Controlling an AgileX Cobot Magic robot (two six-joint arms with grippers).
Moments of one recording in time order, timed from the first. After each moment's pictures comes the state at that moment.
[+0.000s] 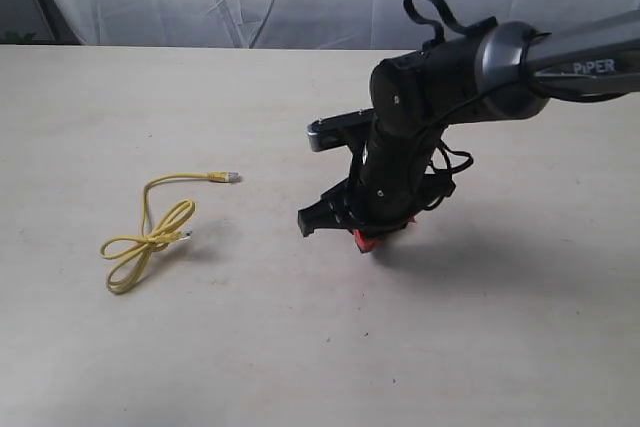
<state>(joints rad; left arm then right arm) -0.04 0.01 0.00 -0.05 0.23 0.00 0.63 2.00 -1.24 0.12 0.76 0.13</state>
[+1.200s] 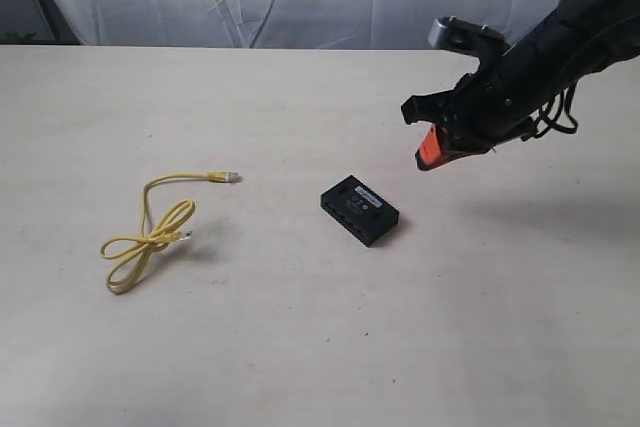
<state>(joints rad) -0.04 0.01 0.00 -0.05 0.23 0.00 0.19 1.91 -1.24 0.68 0.85 -0.54</state>
